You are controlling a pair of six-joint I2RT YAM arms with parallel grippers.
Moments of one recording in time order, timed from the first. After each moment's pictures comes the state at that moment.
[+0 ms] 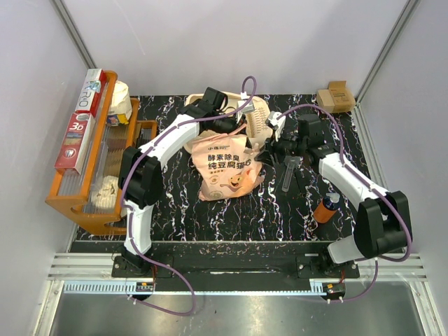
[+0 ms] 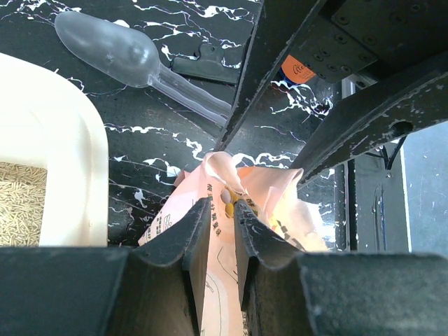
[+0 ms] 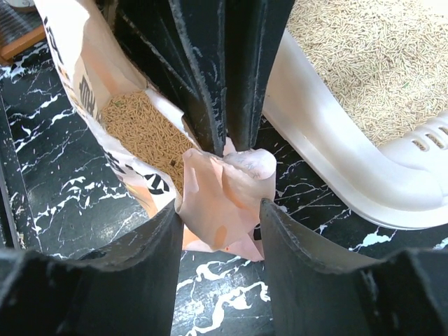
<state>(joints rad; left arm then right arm) -0.52 2.06 1.85 -0.63 1.01 0.29 0.29 1.45 1.03 -0.16 -0.78 -0.29</state>
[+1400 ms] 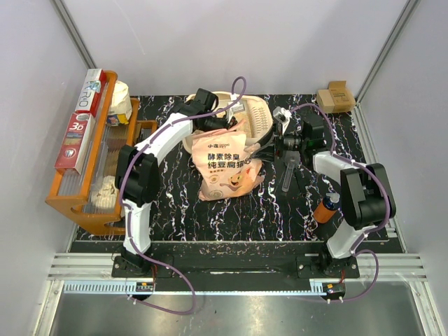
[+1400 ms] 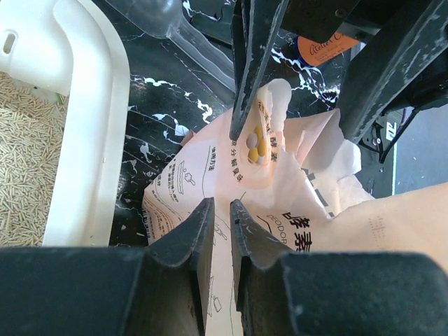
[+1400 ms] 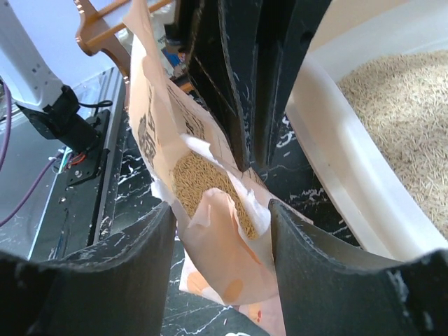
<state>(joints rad) -0.45 2.06 1.82 -0.72 0.99 0.28 0.20 1.70 0.96 0.50 -1.26 0.13</state>
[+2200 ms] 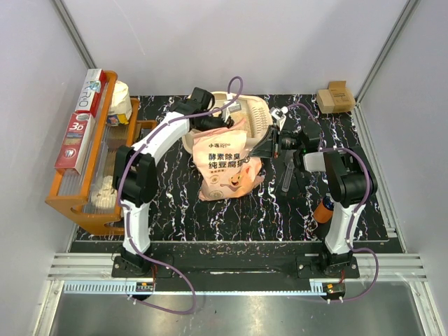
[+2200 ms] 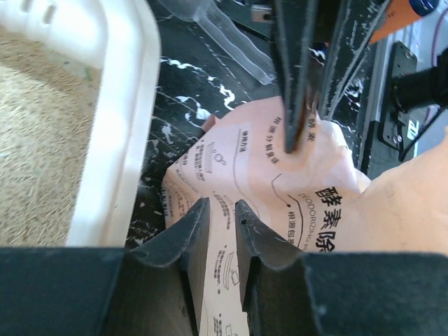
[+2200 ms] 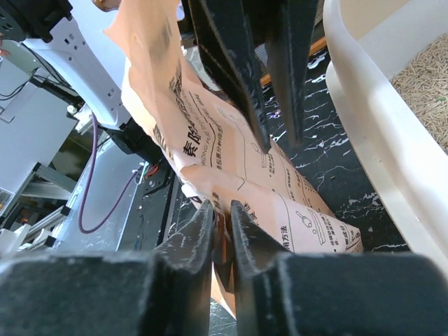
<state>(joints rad) -0.43 2.05 1.82 -0.76 0.94 0.31 0.20 1.97 0.98 1.25 -1.40 0.88</state>
